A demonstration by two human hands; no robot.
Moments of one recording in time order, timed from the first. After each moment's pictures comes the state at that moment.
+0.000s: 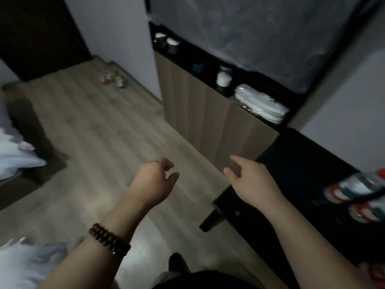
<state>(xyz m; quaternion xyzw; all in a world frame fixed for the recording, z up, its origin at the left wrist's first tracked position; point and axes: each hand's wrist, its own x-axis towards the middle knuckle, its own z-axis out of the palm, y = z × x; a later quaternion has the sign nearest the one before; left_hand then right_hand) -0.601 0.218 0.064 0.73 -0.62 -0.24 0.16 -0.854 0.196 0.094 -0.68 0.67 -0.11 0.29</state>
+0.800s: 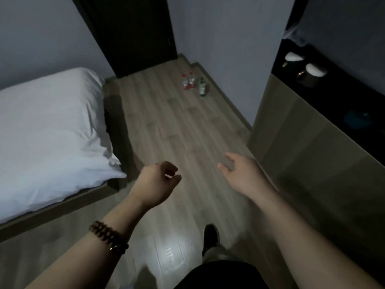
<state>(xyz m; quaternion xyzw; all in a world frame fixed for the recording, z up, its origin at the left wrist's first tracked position) -0.143 -0.024 0.063 0.83 -0.49 -0.23 0.15 -0.351 -0.159 0.027 -0.77 0.52 -0.08 0.37</state>
